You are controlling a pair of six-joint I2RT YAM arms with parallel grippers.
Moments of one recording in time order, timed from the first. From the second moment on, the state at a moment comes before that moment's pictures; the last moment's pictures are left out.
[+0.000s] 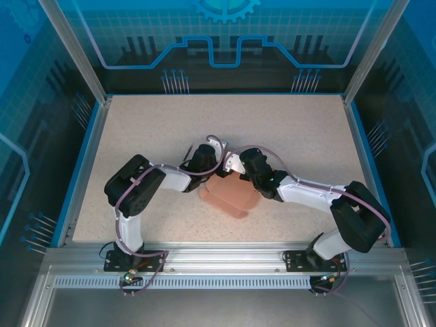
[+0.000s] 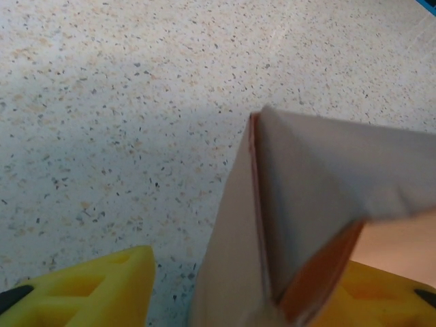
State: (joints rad) left arm -0.60 1.92 0.86 0.53 0.10 -0.29; right arm 0.74 1.49 0.79 0.04 0.47 -0.77
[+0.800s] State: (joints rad) left arm -0.57 1.92 0.84 0.56 0.15 -0.27; right arm 0.73 1.47 0.79 0.04 0.45 -0.76
